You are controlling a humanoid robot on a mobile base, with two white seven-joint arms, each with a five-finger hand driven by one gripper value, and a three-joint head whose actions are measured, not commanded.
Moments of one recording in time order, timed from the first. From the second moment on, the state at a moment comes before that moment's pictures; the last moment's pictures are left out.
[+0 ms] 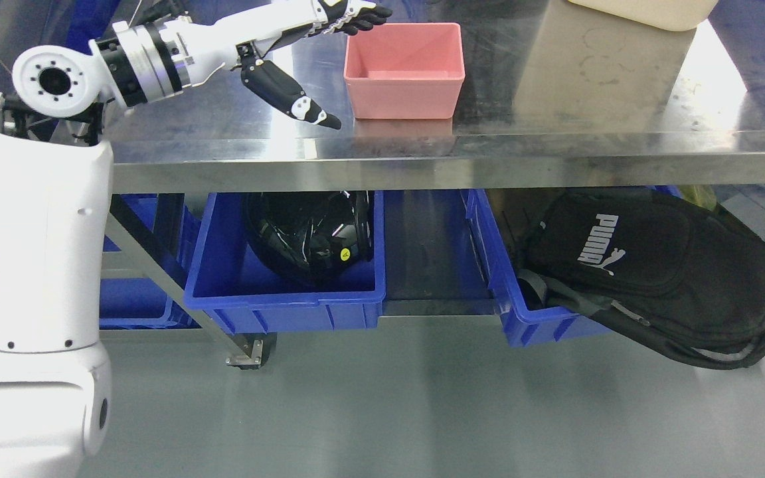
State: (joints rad) left arm -1.14 0.18 -0.21 -1.21 -0.18 -0.11 -1.12; right arm 0.00 0.00 0.00 0.00 0.00 0.02 -0.04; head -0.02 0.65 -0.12
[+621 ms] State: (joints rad) left arm -1.29 0.06 -0.29 -0.91 -0.39 -0.12 -1.05; right arm 0.00 0.00 0.00 0.00 0.00 0.02 -0.04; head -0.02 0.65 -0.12
